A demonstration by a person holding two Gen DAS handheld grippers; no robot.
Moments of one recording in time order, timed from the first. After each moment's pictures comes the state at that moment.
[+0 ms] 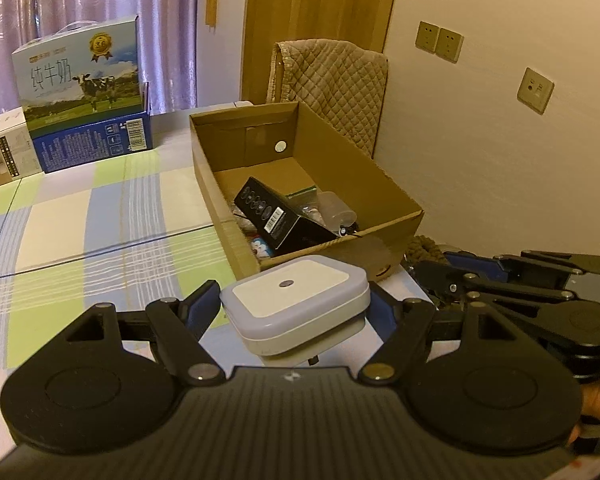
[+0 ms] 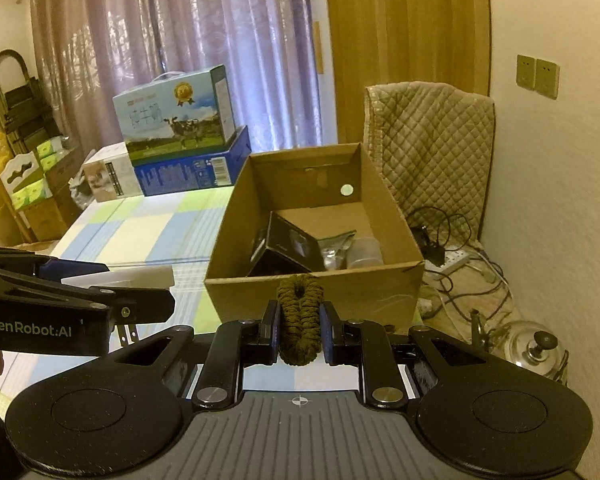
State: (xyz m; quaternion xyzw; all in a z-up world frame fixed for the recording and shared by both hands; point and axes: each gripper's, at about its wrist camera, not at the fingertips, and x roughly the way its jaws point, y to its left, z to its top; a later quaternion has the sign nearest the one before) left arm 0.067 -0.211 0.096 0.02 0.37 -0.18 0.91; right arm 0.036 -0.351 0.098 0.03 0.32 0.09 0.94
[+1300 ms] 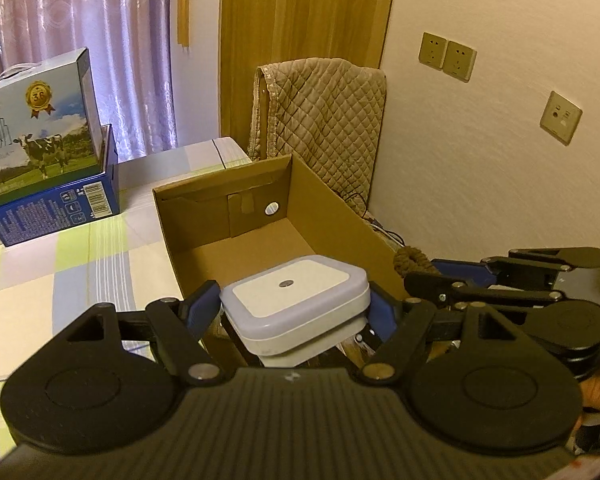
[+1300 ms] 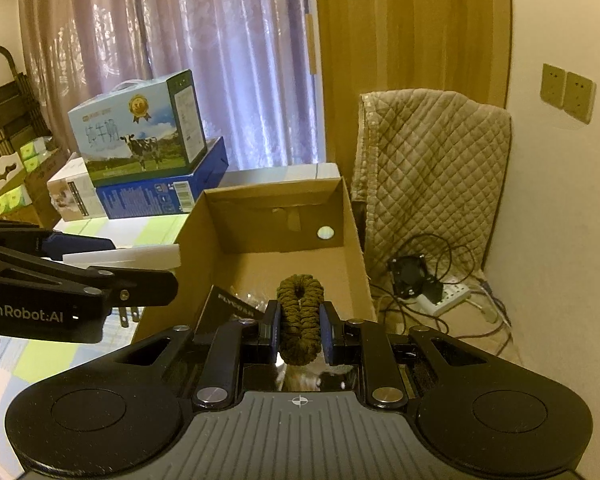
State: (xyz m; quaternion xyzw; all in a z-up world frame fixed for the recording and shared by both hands) left arm 0.222 -0.254 0.108 0.03 0.36 -0.20 0.91; right arm 0.193 -0.388 0.108 0.01 0.34 0.10 0.94
